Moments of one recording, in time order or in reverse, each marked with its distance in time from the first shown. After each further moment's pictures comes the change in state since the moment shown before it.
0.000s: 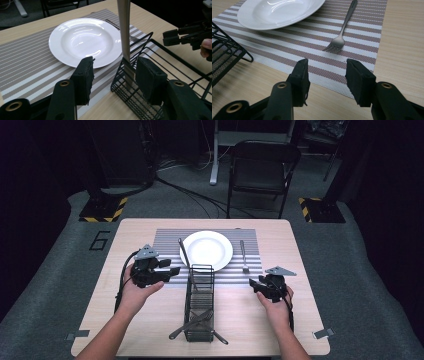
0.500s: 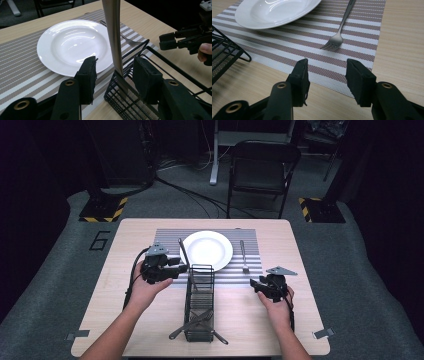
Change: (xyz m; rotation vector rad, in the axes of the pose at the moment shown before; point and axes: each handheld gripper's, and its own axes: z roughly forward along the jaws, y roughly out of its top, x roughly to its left) left arm -0.008 0.010 0.027 0.010 -0.010 0.000; right arm -0.005 -0.002 0.002 0.009 0.007 0.017
